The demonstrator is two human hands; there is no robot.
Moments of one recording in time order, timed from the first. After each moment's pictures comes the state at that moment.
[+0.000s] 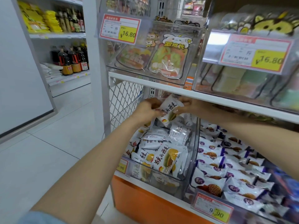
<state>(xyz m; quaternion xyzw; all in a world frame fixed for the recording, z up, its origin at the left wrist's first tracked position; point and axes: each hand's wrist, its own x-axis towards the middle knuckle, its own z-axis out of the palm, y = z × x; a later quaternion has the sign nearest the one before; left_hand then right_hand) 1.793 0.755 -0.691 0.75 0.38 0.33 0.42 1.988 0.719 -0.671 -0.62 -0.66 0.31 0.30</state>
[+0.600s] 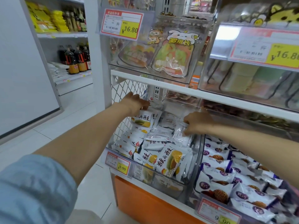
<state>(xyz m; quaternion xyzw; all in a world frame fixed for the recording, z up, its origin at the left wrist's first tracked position) 1.761 0.822 -0.694 0.90 0.40 -0.05 -0.16 1.983 0.718 -0.704 -0.72 -0.69 0.01 -0.07</state>
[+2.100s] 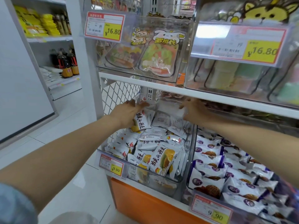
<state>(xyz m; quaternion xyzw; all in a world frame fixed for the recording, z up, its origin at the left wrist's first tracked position) 1.756 0.794 -0.708 0.90 0.42 0.00 -0.11 2.008 0.728 -0.704 -0.72 -0.68 0.00 0.16</state>
